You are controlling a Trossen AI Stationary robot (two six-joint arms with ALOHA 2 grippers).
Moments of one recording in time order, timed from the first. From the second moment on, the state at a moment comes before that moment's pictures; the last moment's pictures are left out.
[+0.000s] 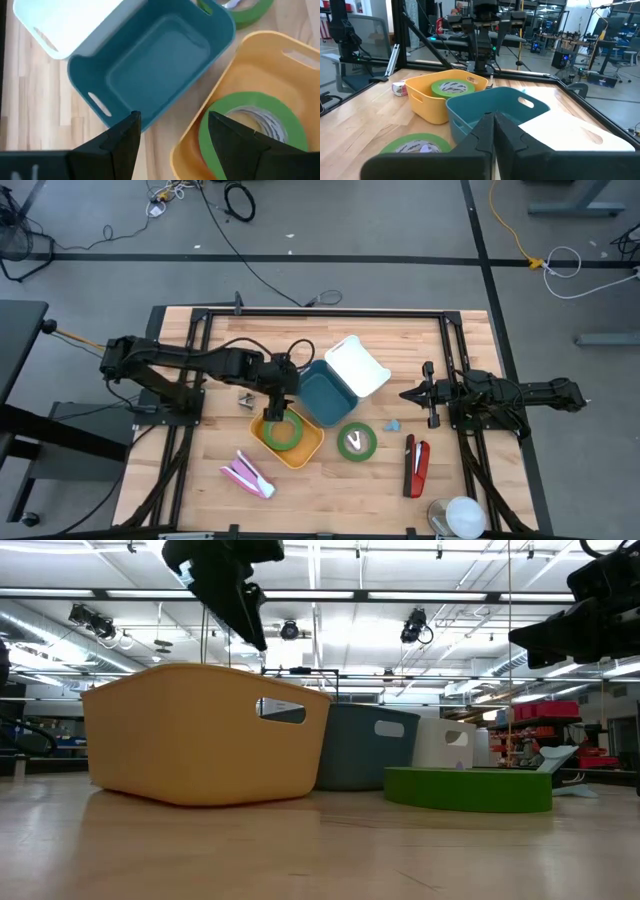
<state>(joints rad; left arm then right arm) -0.04 1.46 1.22 -0.78 -0.14 0.11 0.03 0.07 0.02 0.01 0.00 -0.11</state>
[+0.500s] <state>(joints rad) 0.13 1.41 1.17 -0.87 -0.15 0.12 0.03 0.07 0.02 0.01 0.00 -0.11</state>
